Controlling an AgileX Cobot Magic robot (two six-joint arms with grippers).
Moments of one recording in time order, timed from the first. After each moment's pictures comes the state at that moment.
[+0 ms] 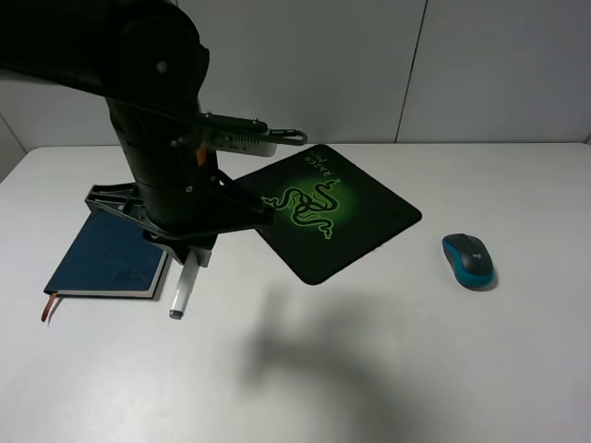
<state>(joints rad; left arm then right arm) -0.85 1.68 -1.17 0.18 0.98 -0.81 -0.06 -0.01 -0.49 0.00 1.02 0.00</state>
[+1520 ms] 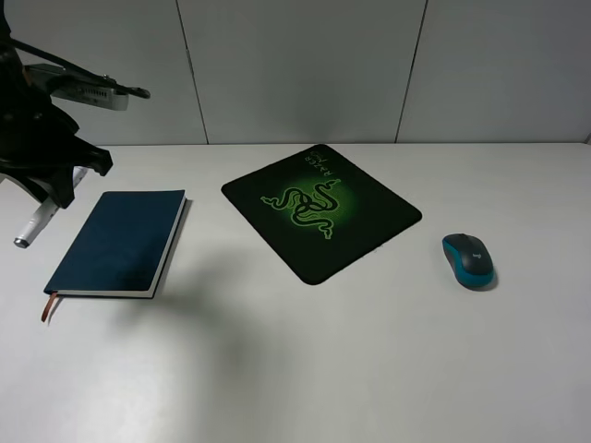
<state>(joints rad) -0.23 1.61 -1.17 0.19 0.99 -0.13 -0.06 -0.01 -0.49 0.00 1.02 0.00</state>
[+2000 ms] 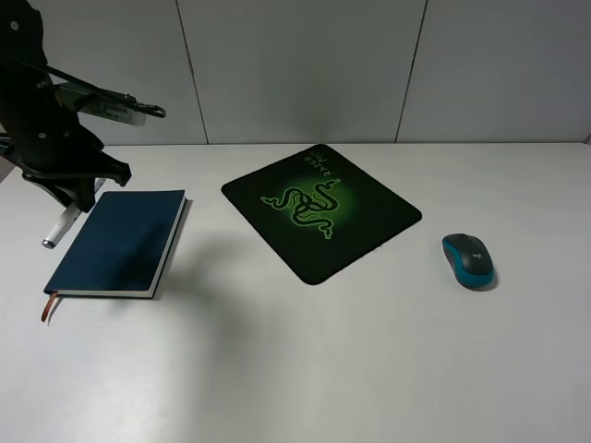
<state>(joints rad) -0.23 1.72 -1.17 0.21 0.88 -0.12 -0.06 -0.01 -0.49 0.00 1.02 0.00</state>
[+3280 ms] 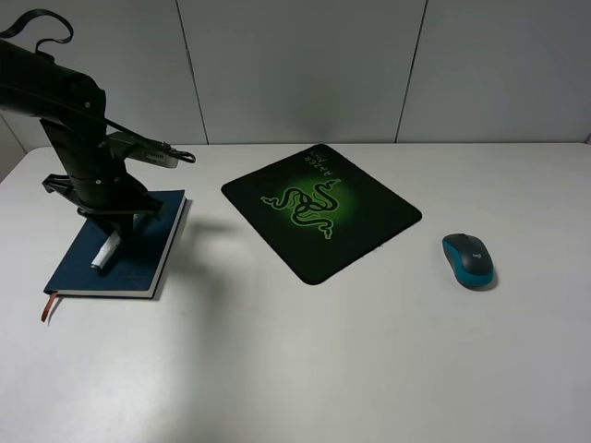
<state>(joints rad) -0.23 1.96 -1.17 0.21 0.66 -0.13 -0.06 -0.01 -0.49 0.00 1.02 0.00</state>
